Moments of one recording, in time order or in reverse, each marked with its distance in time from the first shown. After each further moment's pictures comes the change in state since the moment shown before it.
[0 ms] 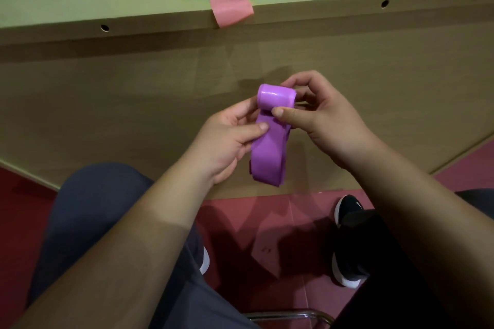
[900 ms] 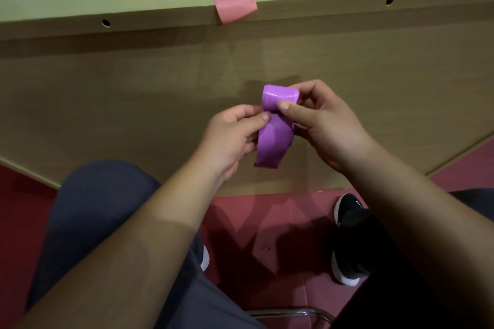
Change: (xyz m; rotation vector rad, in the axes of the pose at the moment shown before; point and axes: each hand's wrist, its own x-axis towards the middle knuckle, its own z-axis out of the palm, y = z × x) left_hand 0.007 -0.008 0.004 0.093 0.205 -0.072; right_hand 0.001 0.013 0.011 0.234 0.094 0.176
